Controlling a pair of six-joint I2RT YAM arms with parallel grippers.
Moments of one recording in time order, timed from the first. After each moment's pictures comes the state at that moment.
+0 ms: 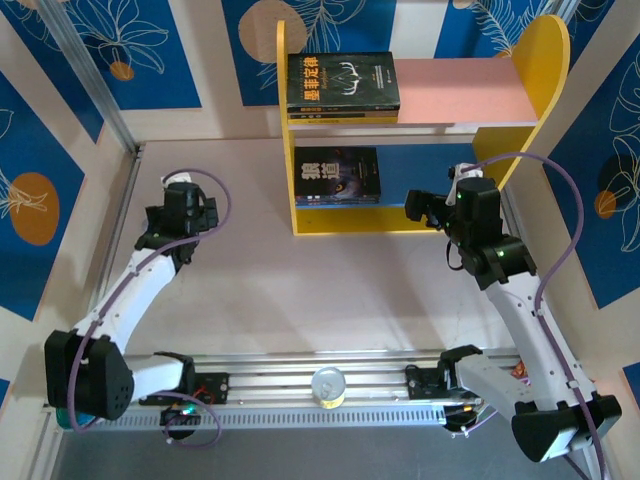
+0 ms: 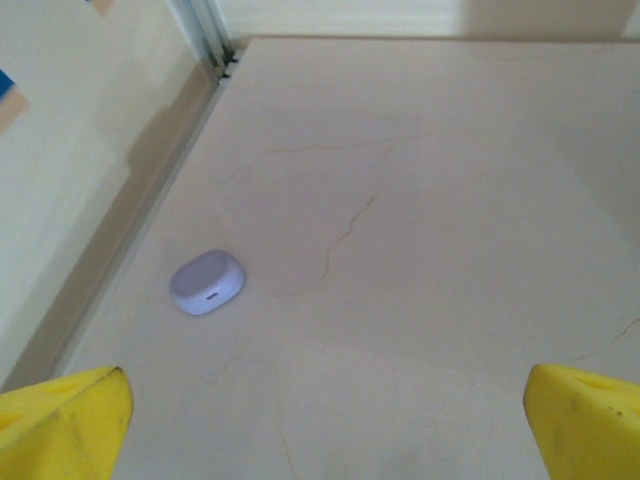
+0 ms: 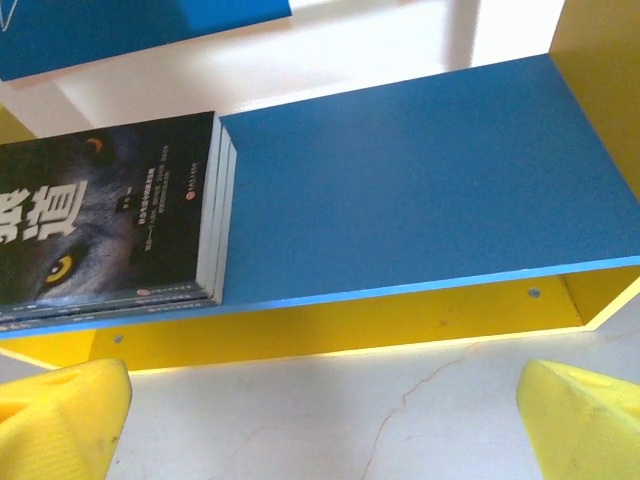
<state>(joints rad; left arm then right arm) -0.18 1.22 0.89 -0.31 -0.46 -0.16 0.24 0.95 1.07 -0.64 0.16 0.30</state>
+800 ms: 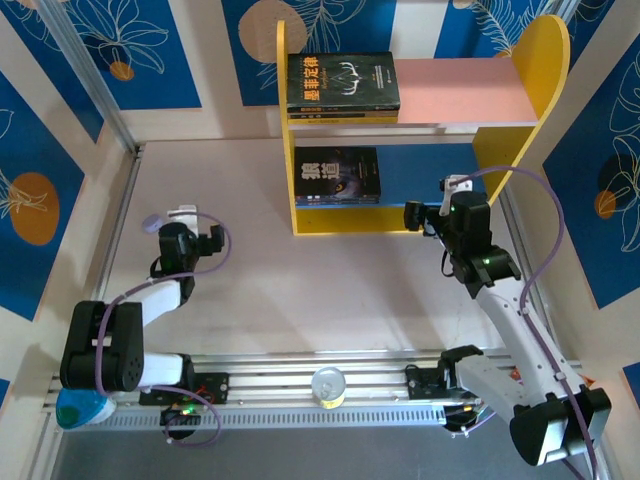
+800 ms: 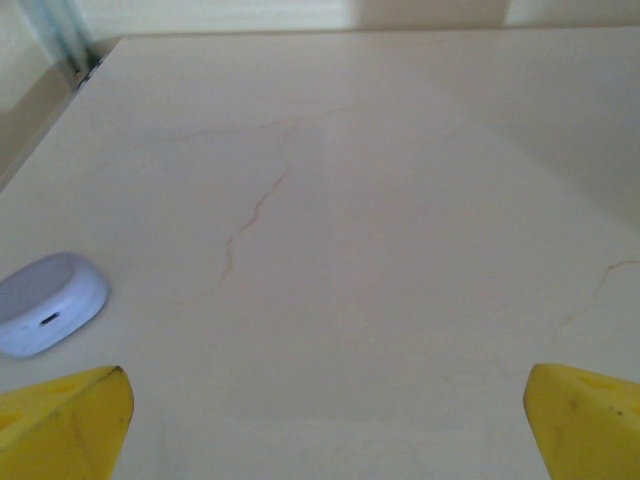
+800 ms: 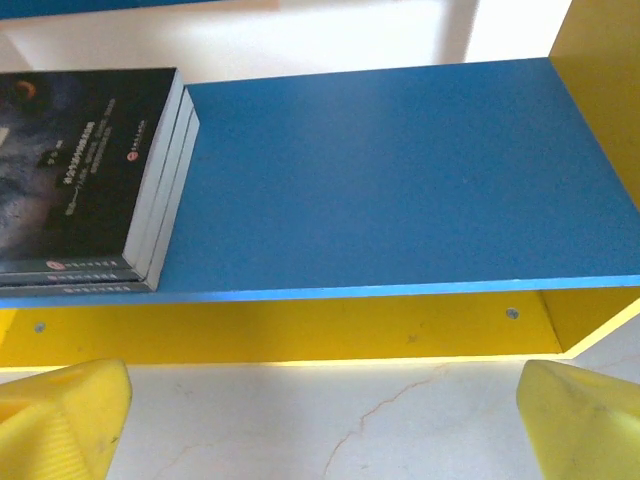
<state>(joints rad) -0.04 1.33 0.42 0.51 -0.09 -0.02 0.21 0.93 0.86 -0.41 0.15 0.15</state>
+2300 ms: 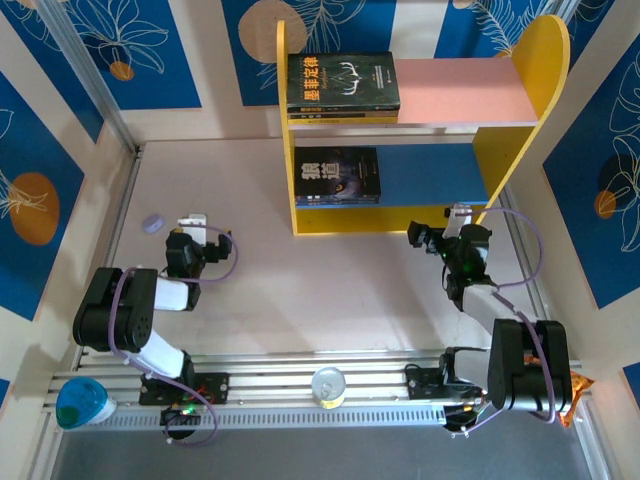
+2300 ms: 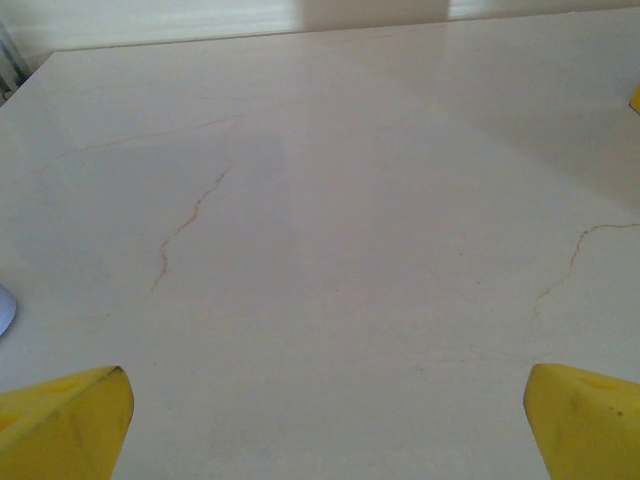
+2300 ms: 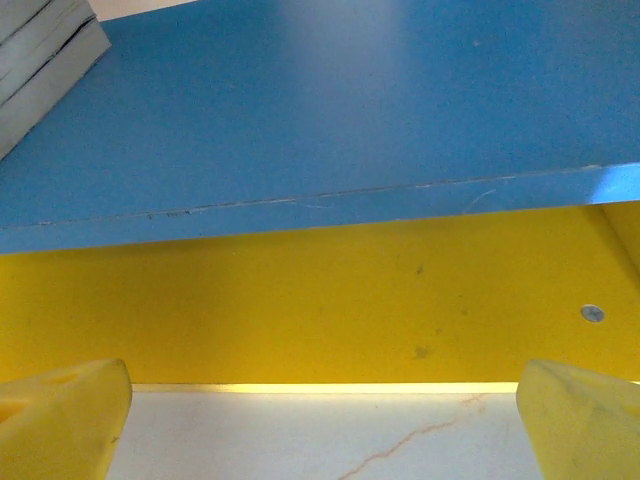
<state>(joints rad) -0.04 1.56 0.34 0.87 -0.02 0.03 -0.07 1.21 0.36 0.49 -0.20 0.13</state>
